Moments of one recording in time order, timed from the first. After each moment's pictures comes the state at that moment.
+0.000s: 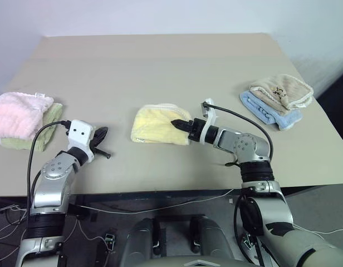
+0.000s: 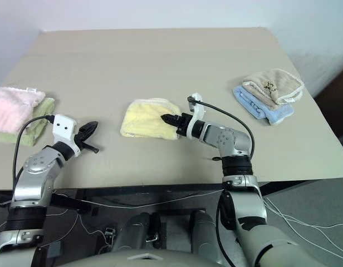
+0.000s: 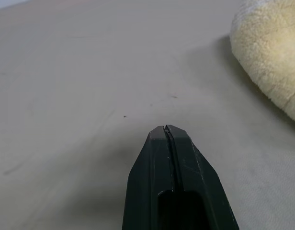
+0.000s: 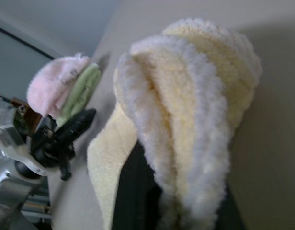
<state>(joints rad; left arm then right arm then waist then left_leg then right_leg) -0.20 0.52 0.18 0.06 -0.22 0.18 -0.50 -0.74 -0.12 -0.19 0.36 0.63 0.96 0.57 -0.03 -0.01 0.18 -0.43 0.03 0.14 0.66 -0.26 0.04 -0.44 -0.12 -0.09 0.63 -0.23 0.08</state>
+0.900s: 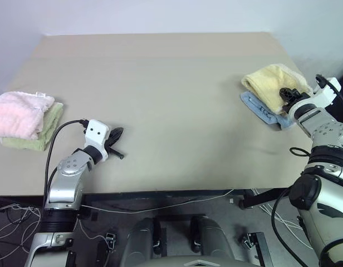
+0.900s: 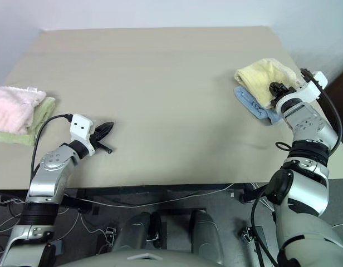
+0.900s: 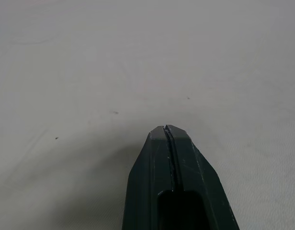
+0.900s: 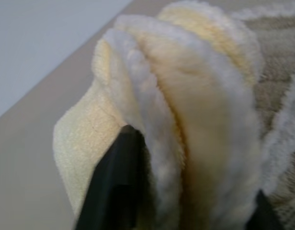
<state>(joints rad) -0.24 0.47 0.10 0.07 -0.20 0.18 -0.52 -0.88 -0.57 -0.61 0.75 0.56 0.56 0.20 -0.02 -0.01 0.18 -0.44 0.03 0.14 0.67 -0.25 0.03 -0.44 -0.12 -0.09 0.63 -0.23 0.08</state>
